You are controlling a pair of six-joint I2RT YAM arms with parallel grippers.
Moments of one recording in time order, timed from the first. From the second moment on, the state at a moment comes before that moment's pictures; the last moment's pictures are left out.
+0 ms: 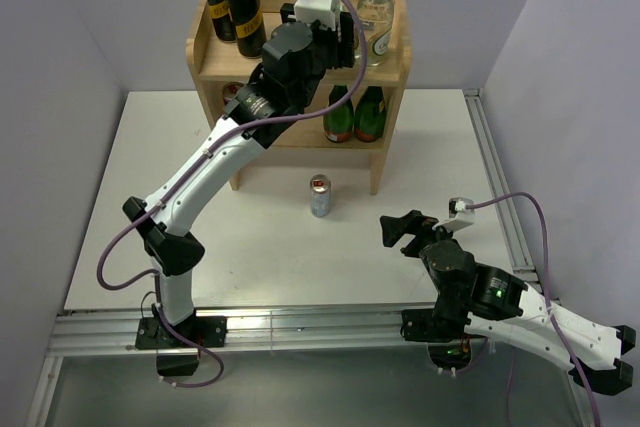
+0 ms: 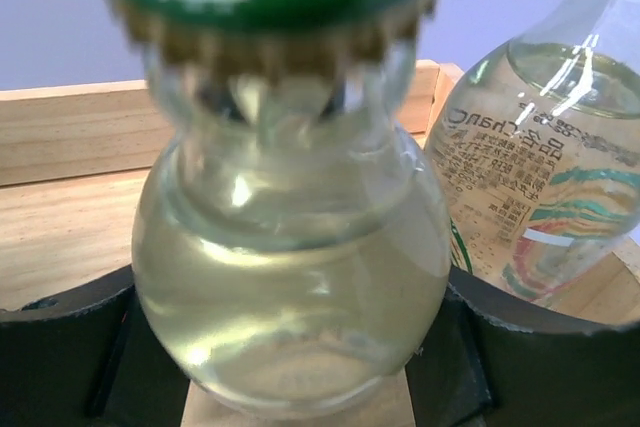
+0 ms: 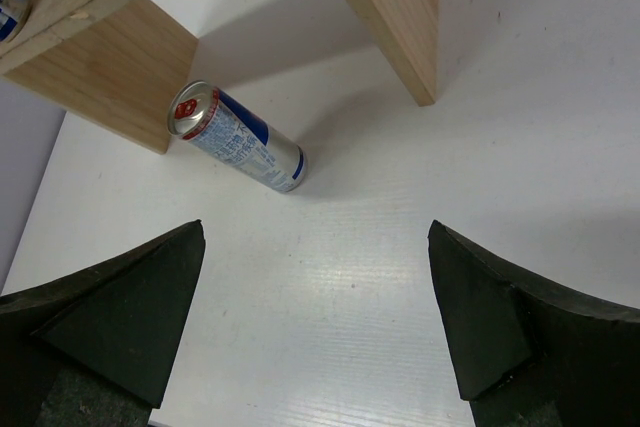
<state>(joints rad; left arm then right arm) -0.83 1.89 2.29 -0.27 -0.50 -0.05 1.08 0.28 0.44 -0.53 0.83 0.85</state>
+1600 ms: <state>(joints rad) -0.95 1.33 1.43 -0.12 -0.49 -0.20 1.08 0.29 0.44 -0.52 0.83 0.85</state>
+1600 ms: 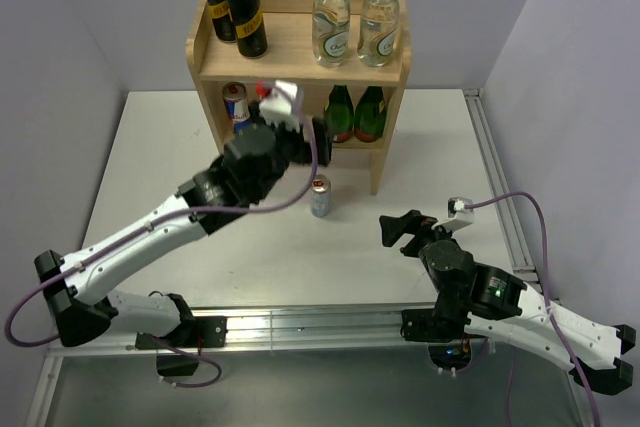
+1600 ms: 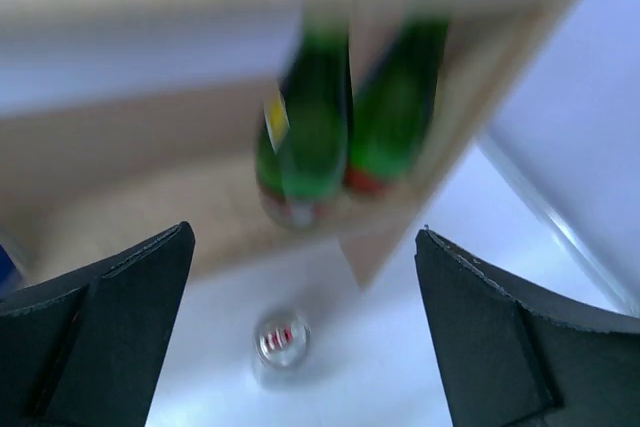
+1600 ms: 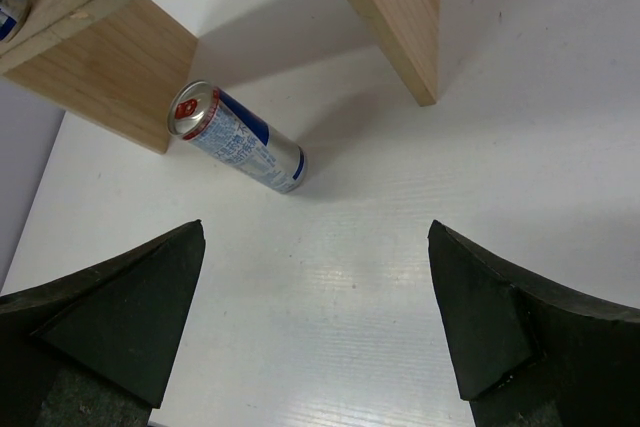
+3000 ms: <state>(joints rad) -1.03 1.92 0.80 0.82 -0.68 -0.30 1.08 0.35 0.44 -0.51 0.82 0.83</state>
